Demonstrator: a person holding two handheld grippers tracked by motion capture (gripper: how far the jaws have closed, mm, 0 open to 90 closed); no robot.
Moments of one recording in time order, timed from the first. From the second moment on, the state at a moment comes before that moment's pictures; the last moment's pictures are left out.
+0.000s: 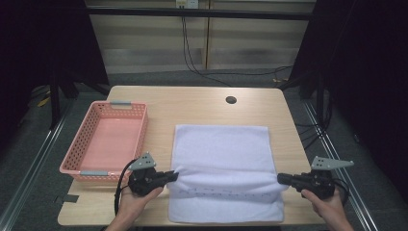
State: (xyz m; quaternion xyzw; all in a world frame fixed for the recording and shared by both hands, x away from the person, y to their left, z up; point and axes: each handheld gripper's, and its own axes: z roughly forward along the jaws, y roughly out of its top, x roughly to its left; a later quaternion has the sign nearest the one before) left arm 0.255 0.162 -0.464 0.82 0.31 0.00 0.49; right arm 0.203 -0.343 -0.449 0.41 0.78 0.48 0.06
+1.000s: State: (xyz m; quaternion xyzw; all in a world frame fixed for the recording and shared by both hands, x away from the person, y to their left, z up) left arm 0.298 0.136 -0.468 0.85 0.31 -0.02 0.43; right arm 0.219 -0.321 -0.452 0.40 0.81 0.43 0.08
